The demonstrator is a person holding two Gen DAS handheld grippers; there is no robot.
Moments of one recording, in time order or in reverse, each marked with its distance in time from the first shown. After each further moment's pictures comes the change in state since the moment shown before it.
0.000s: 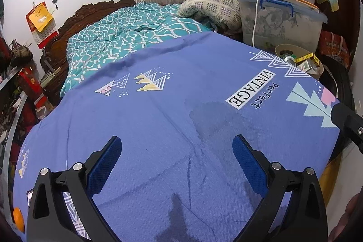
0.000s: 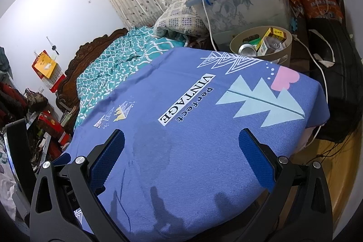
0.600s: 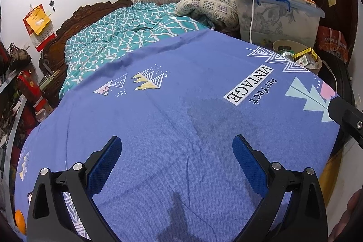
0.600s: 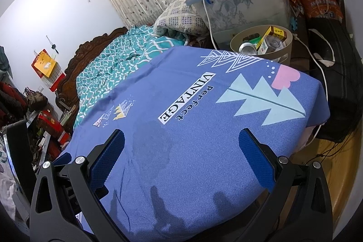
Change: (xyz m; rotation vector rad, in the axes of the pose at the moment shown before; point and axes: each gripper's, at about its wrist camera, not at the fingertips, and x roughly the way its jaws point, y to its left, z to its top) left arm 0.001 -0.003 -0.003 0.021 0.002 -0.001; right arm 0.000 0.000 -0.002 0.002 0.001 -0.001
